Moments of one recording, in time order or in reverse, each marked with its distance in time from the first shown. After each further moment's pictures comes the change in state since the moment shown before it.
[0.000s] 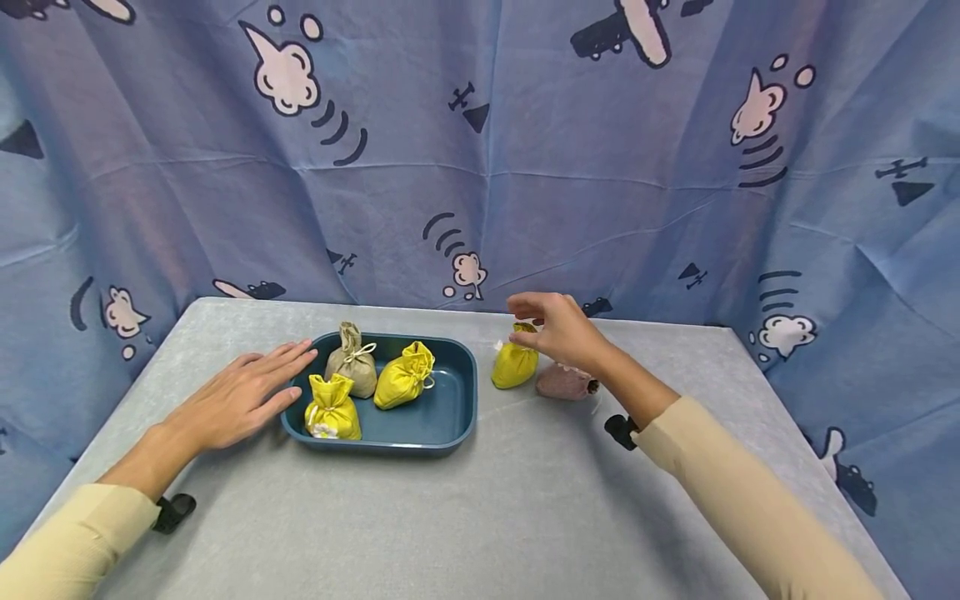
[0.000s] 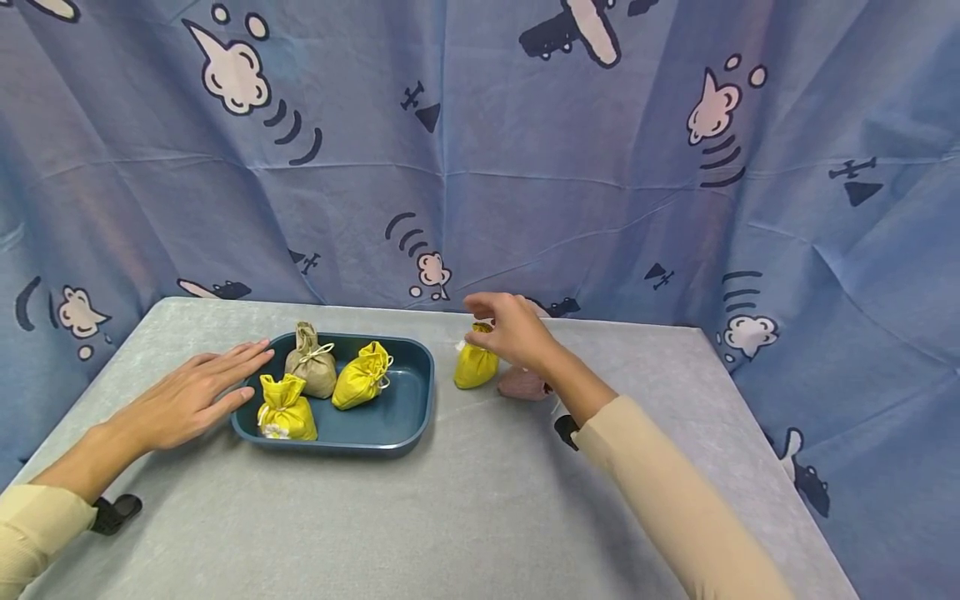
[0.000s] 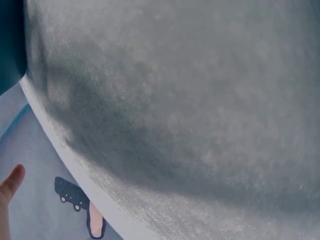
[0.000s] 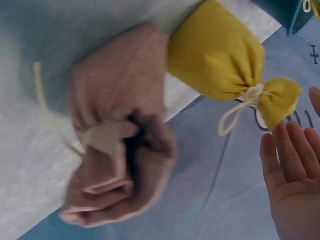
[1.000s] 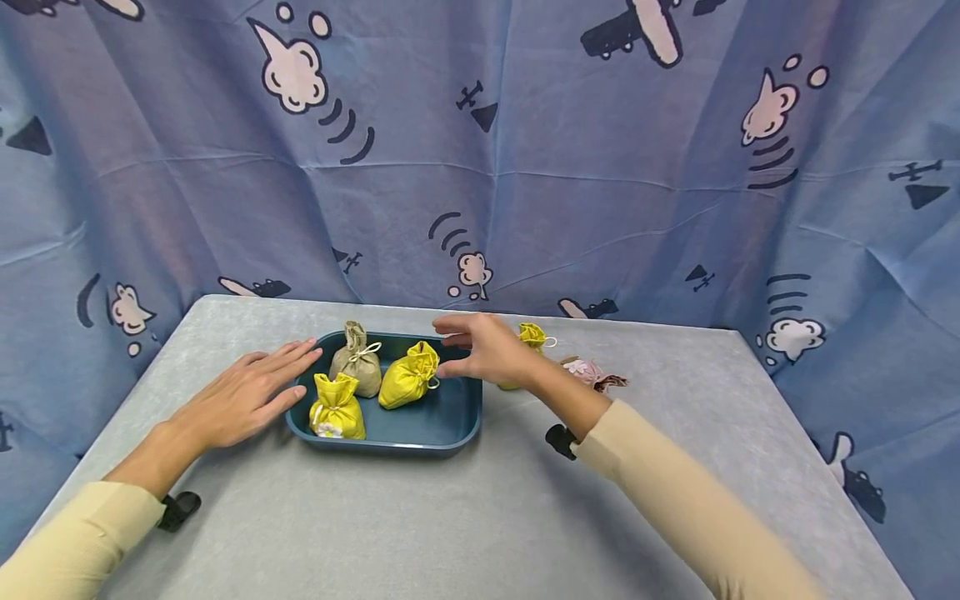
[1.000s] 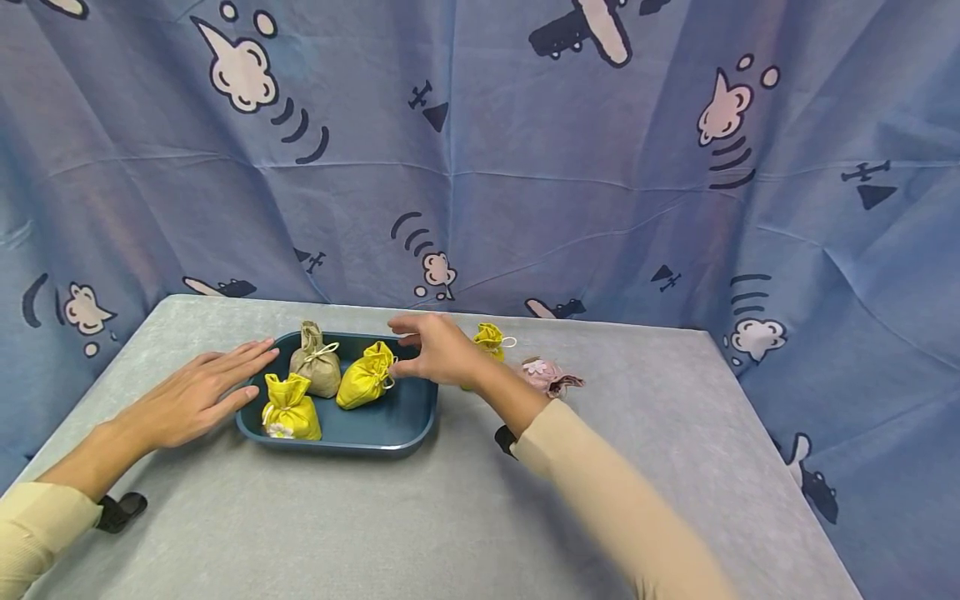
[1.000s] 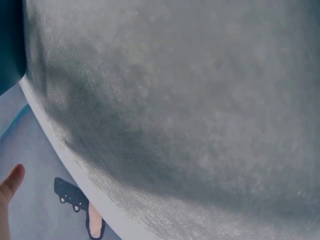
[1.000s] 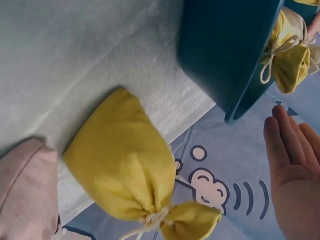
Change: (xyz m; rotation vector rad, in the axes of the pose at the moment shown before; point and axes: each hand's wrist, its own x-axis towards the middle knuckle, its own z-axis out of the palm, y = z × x) left_hand -0.001 -0.002 0.000 -0.002 -0.015 0.000; right_hand 0.025 -0.055 0.061 0.133 -0.219 -0.100
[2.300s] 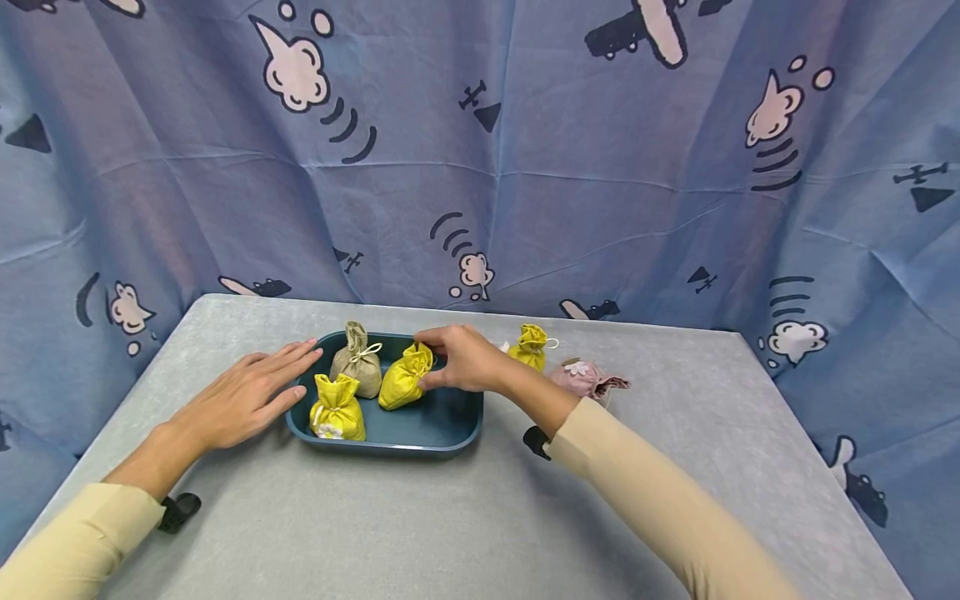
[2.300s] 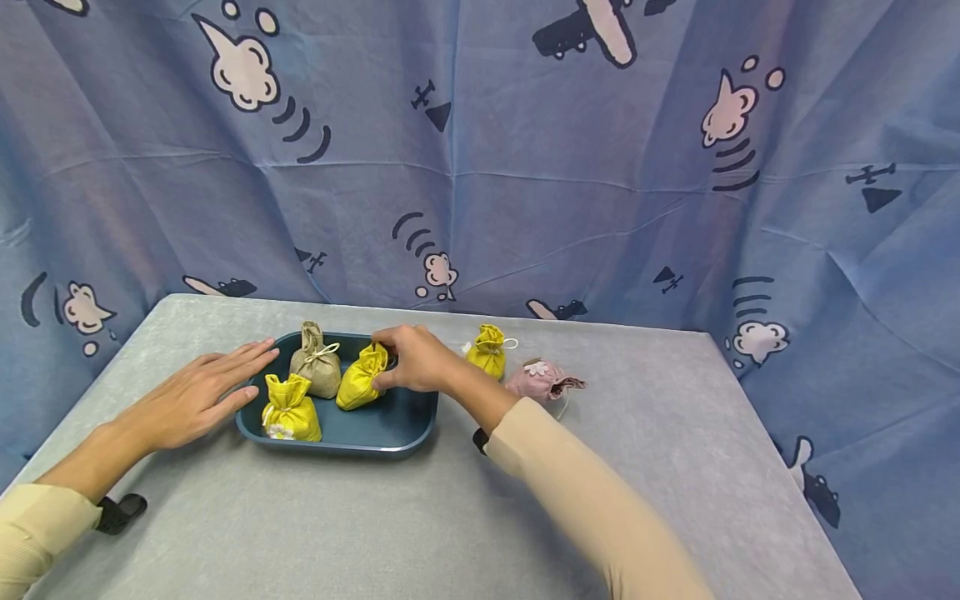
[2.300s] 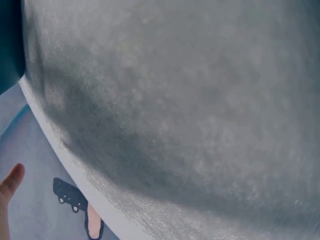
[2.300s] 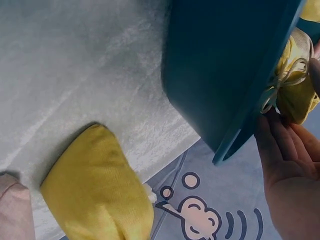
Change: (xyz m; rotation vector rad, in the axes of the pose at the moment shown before) left_hand 0.000 -0.002 0.004 -0.018 0.028 -0.003; right_hand 0.023 -0.005 0.023 -0.170 -0.093 -0.003
